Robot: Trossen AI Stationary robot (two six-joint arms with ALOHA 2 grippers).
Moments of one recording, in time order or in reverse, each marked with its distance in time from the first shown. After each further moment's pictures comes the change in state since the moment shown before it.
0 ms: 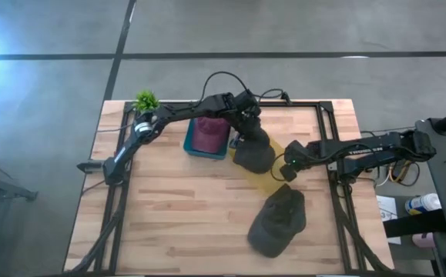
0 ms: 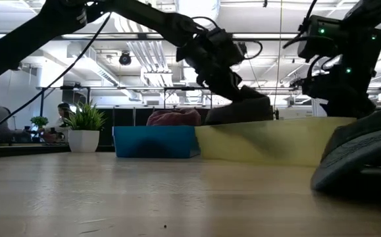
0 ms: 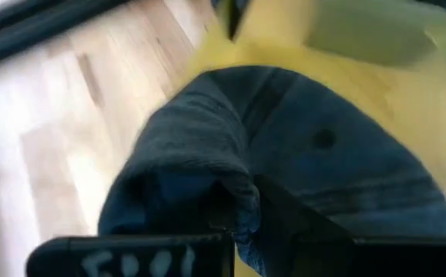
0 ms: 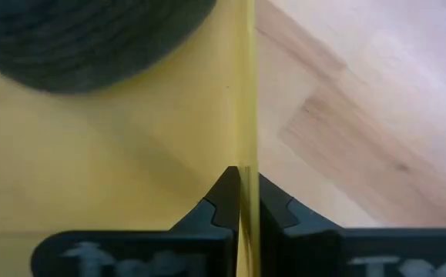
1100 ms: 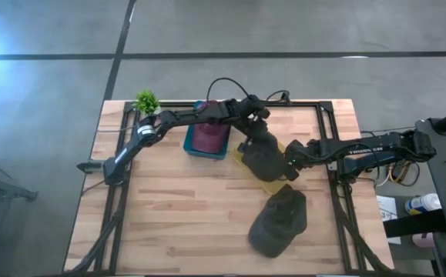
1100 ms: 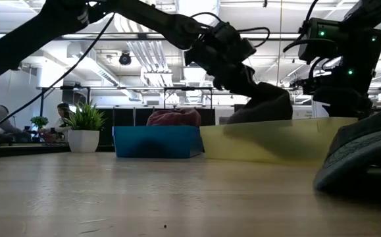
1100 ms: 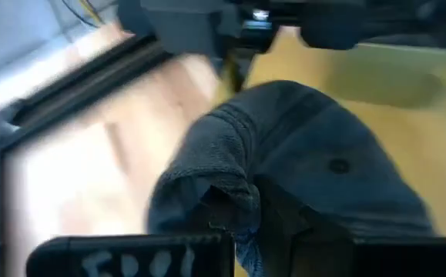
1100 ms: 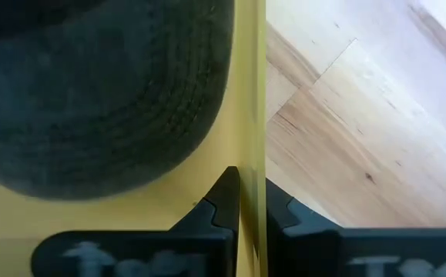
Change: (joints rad) left arm -0.049 0.027 -0.022 0.235 -0.002 -0.015; right arm -0.013 0.000 0.002 -0.035 0.046 -0.087
